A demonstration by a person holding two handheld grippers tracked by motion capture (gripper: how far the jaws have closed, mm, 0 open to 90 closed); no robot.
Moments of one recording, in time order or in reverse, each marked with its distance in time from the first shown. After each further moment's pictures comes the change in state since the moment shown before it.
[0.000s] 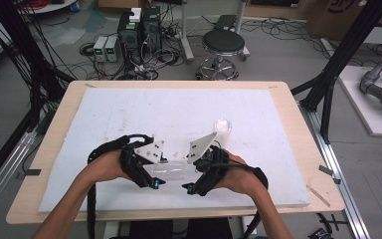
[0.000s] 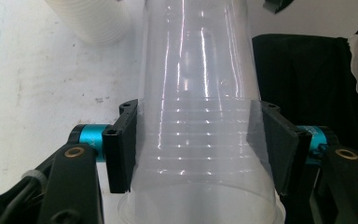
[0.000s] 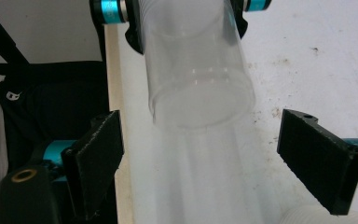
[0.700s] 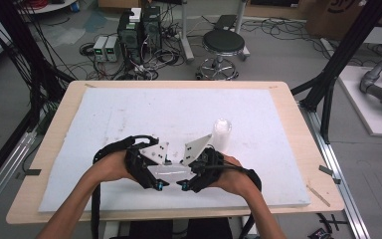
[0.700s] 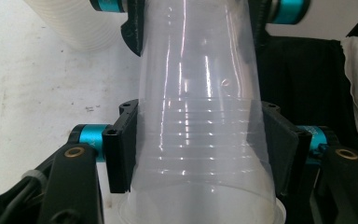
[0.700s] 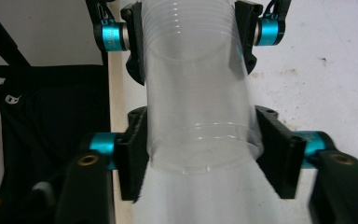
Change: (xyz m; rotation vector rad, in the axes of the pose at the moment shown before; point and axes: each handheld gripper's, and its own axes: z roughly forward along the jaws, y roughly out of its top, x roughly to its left) left arm 0.001 0.003 0.009 0.001 -0.032 -0.001; right arm 0.003 0.003 0.010 -0.013 0.015 -0.008
